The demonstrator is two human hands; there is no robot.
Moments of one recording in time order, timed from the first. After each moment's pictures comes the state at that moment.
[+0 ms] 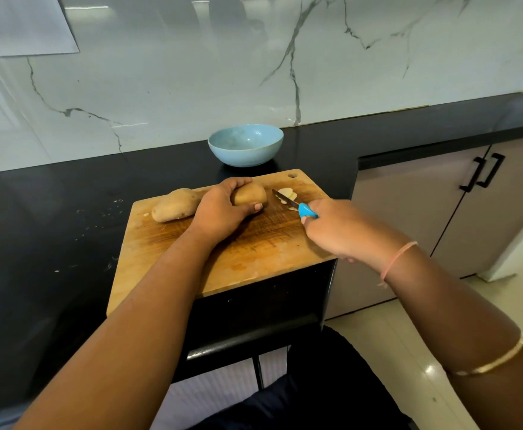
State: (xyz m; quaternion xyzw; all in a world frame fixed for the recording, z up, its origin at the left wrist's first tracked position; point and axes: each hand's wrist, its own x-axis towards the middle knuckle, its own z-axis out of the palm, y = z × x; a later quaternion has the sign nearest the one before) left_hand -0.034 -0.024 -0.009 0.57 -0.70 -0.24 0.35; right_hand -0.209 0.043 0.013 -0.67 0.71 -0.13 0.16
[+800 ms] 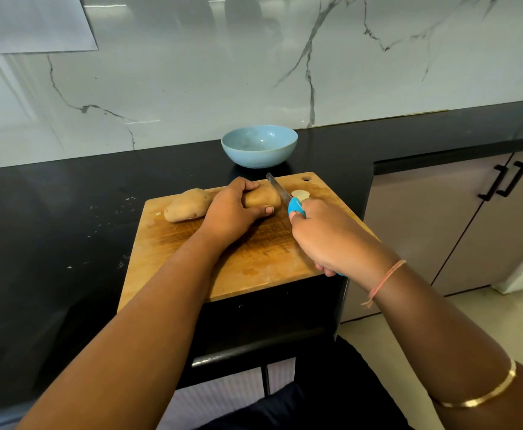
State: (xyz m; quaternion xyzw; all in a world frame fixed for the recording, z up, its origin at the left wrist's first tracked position) left_hand -0.031 -0.030 -0.012 0.58 -0.71 -0.22 0.34; right_hand -0.174 0.047 0.023 -0.66 0.68 -0.19 0.27
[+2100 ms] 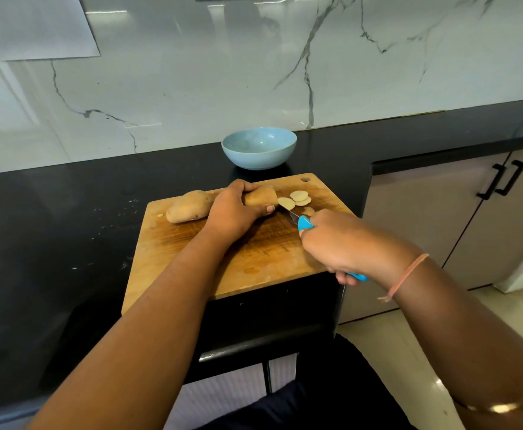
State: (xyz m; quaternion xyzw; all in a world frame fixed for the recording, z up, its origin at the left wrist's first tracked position) left_hand -0.037 -0.030 -0.008 0.61 -0.67 -0.26 0.35; right_hand -0.186 0.055 0.028 -0.63 0.69 -0.11 0.33
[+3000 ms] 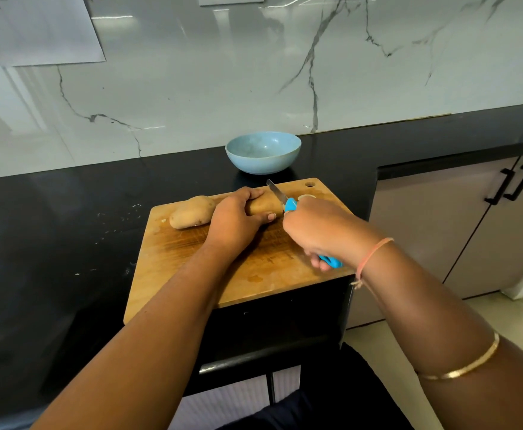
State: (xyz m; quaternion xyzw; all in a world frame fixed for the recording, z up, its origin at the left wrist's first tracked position) left_hand -0.035 -0.023 -0.011 0.60 -0.69 -0.19 0.35; right_hand -0.163 0.036 0.045 -0.61 0.69 -0.15 0.35
